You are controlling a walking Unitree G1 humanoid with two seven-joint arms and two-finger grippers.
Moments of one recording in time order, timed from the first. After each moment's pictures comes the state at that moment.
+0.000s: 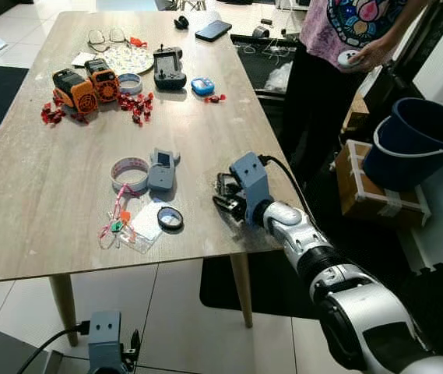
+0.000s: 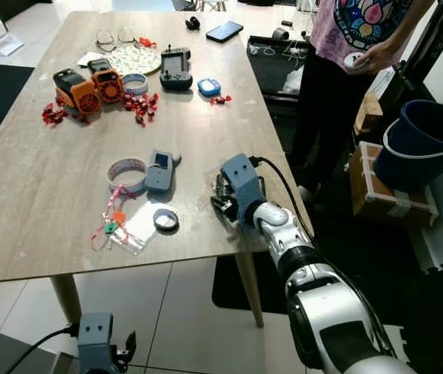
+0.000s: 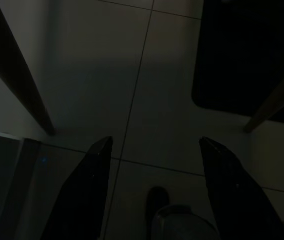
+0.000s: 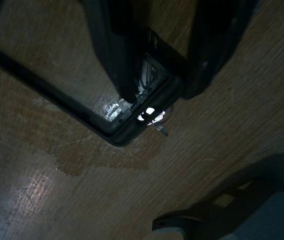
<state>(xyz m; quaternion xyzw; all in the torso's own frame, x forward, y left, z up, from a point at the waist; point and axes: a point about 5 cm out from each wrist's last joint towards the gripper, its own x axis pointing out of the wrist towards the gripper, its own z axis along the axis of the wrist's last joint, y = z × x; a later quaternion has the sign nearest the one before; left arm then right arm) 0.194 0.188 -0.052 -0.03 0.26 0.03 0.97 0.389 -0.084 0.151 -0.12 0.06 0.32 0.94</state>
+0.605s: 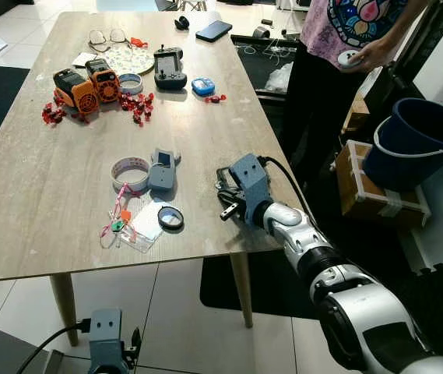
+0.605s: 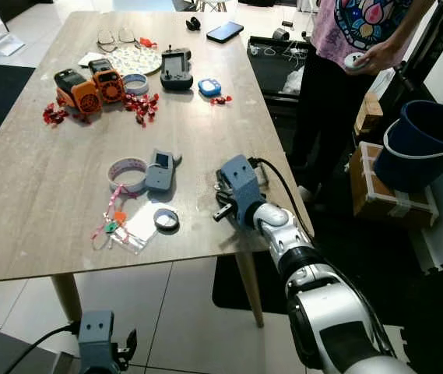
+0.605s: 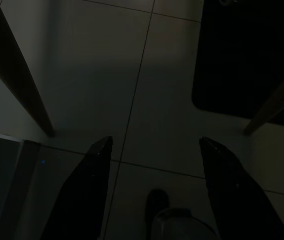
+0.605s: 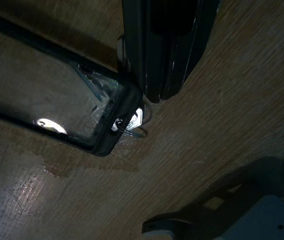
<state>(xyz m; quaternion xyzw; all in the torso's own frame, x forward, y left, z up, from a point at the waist) 0.196 0.188 -0.051 -0.03 0.25 0.02 0.97 0.389 -0.085 0.151 -0.11 0.06 0.32 0.94</state>
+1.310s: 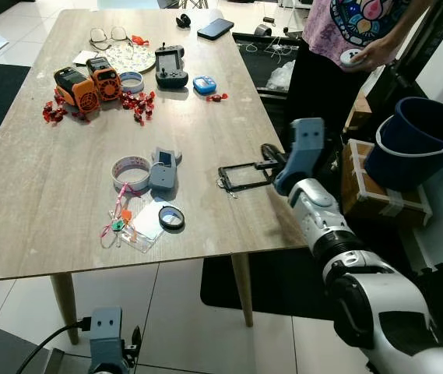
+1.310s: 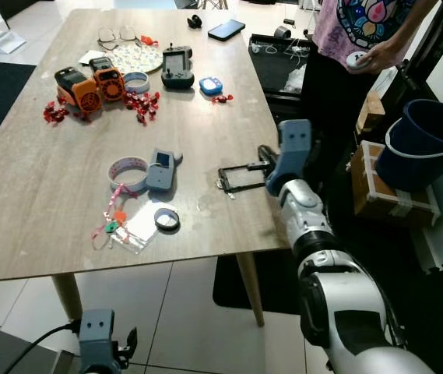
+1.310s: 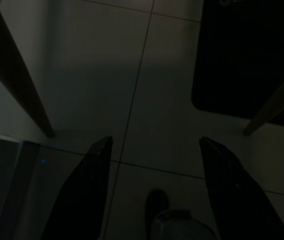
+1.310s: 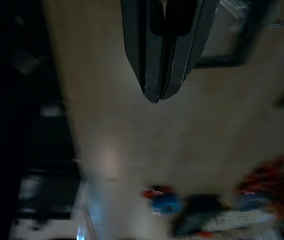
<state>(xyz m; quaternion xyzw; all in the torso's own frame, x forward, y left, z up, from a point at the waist) 0.198 0.188 -0.050 -0.03 0.25 0.03 0.97 0.409 -0.147 0.195 0.05 -0.03 0.11 0.99</state>
